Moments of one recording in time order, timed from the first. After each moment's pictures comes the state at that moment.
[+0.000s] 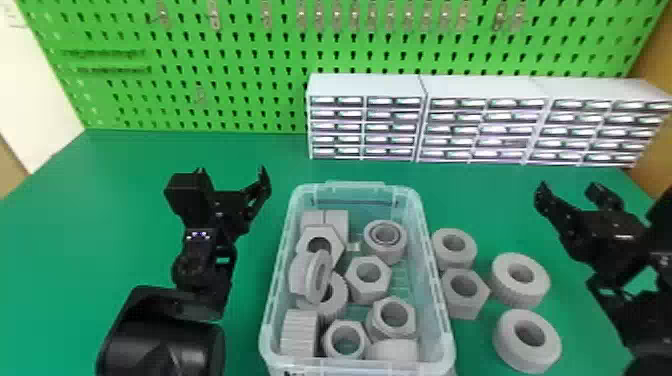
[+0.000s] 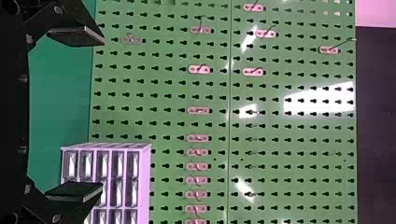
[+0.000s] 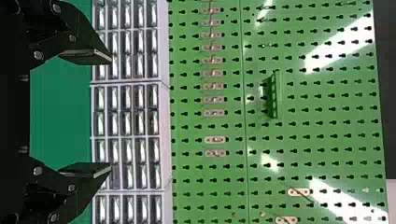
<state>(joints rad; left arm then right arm) -0.07 0.07 -0.11 -1.54 0.07 -0.11 0.13 0.07 -0.05 -0.26 -1.84 -0.13 0.17 0.23</state>
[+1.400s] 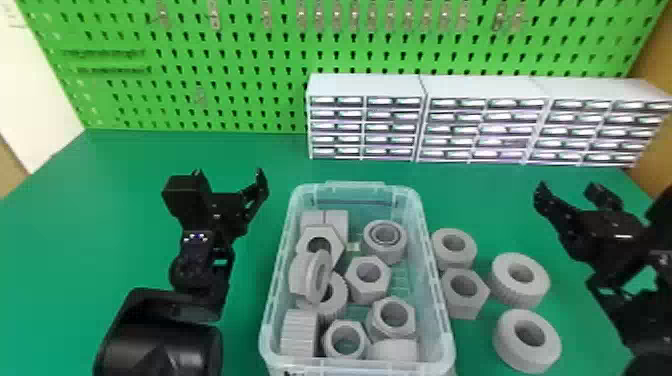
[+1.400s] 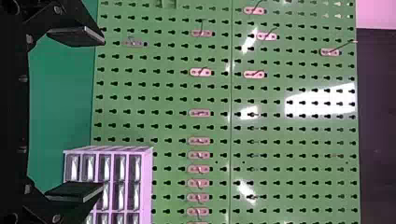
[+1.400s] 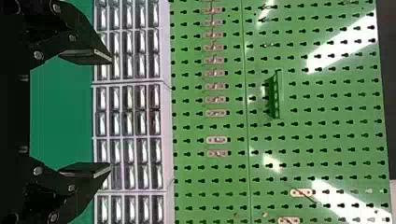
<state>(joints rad) -0.06 0.07 -0.10 -1.54 0.07 -0.11 0.13 0.07 -0.05 -0.26 -1.84 -0.13 0.18 0.23</state>
